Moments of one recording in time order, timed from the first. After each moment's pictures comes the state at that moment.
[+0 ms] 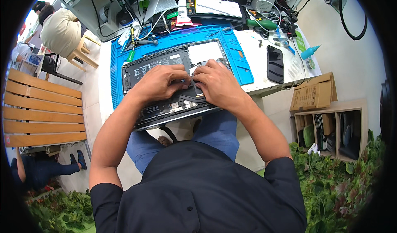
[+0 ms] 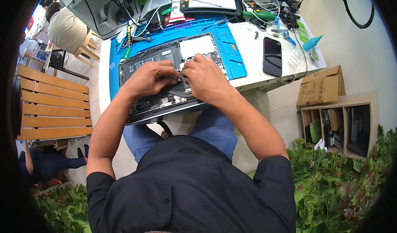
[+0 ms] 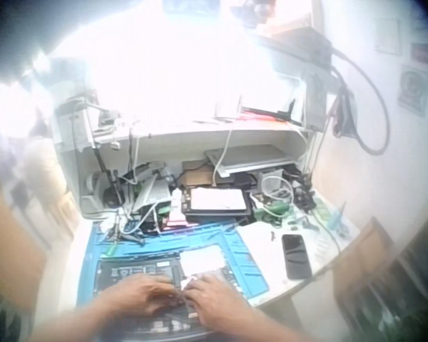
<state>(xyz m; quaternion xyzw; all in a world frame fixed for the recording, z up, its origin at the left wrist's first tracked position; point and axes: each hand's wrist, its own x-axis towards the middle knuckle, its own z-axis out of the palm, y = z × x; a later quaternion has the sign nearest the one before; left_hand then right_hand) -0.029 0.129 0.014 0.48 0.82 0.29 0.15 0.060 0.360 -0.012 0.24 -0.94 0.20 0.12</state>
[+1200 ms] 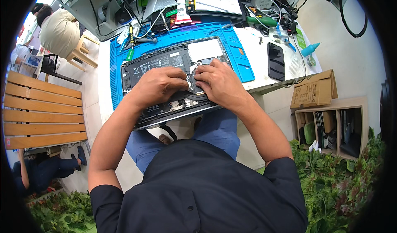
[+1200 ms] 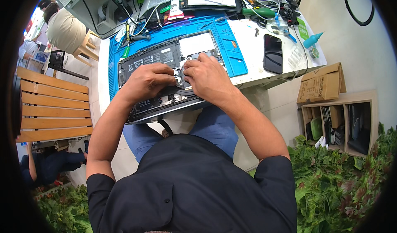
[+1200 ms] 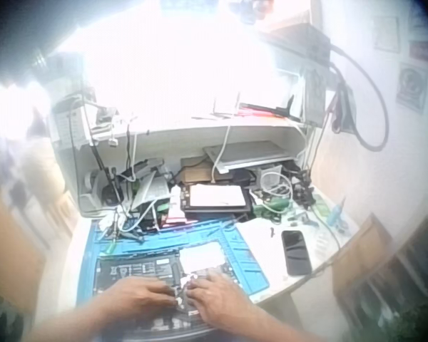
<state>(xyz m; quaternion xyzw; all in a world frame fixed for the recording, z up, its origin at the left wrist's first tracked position) -0.022 0.116 0.003 0.58 0.78 0.25 0.00 0.067 0.360 -0.017 0.20 -0.94 0.23 0.14</state>
